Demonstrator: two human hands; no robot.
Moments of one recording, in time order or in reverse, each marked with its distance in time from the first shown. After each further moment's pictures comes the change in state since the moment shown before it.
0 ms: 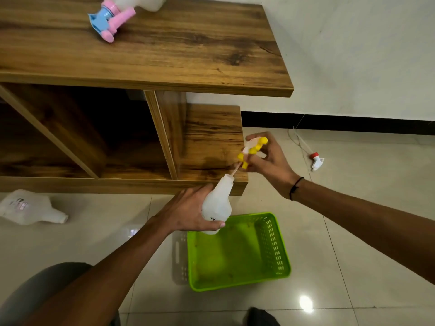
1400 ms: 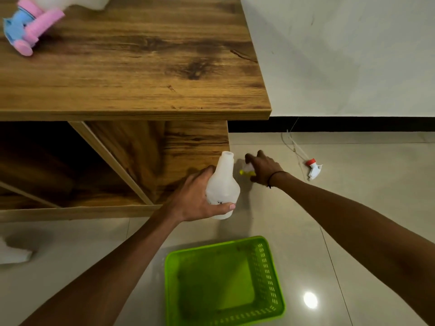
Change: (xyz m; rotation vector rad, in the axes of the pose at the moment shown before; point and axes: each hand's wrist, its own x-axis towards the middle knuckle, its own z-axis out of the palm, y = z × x) left_hand 0.107 0.035 -0.016 -0.120 0.137 -0.063; right_hand 0.145 0.152 -0.076 -1.275 -0.250 0.130
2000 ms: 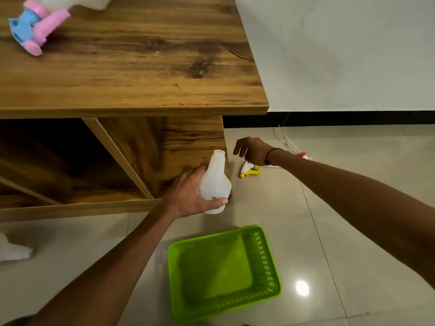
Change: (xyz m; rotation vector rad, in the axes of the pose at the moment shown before) left_hand -0.010 -0.008 -0.003 0.046 -0.024 -0.088; right_hand -0.012 -0.027 -0.072 0.294 -0.106 -0.095
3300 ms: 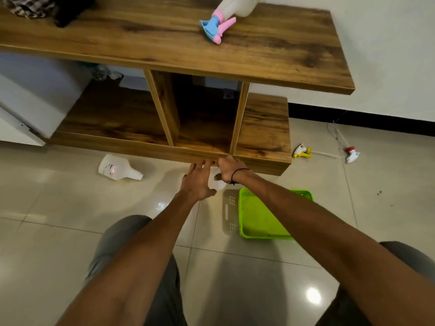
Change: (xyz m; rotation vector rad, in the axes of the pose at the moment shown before) left_hand -0.185 -0.124 -0.051 0.214 0.054 -0.240; right_hand -0.103 -0.307 0.162 -0.265 -0.104 -0.053
